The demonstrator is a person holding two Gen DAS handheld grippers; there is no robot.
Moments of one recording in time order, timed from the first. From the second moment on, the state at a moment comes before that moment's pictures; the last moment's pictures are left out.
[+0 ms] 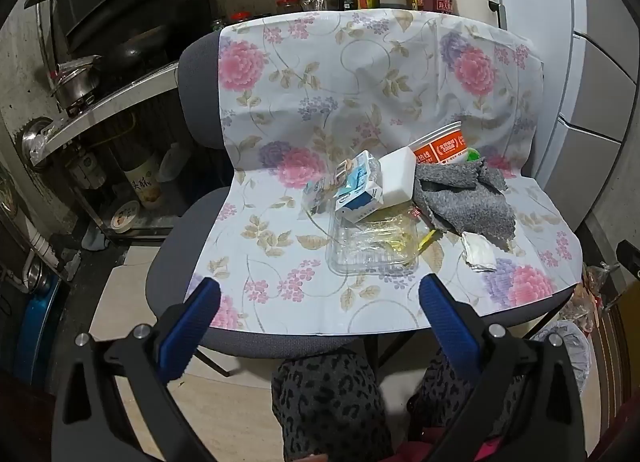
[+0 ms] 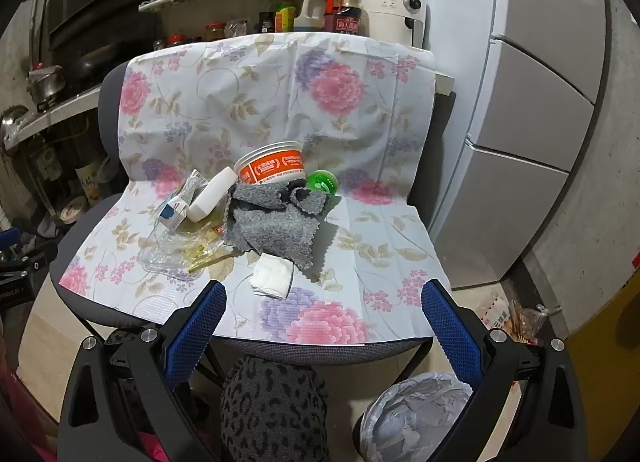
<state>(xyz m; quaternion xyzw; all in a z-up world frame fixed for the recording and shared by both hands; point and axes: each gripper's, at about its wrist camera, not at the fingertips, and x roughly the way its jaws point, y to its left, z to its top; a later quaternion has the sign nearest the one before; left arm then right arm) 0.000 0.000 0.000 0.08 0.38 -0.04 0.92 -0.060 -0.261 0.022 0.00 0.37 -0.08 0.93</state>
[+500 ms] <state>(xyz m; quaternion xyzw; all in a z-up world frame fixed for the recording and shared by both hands) 0.000 0.000 0.000 0.08 0.38 -0.04 0.92 -0.060 -0.265 0.019 0.00 0.37 -0.08 0.93</state>
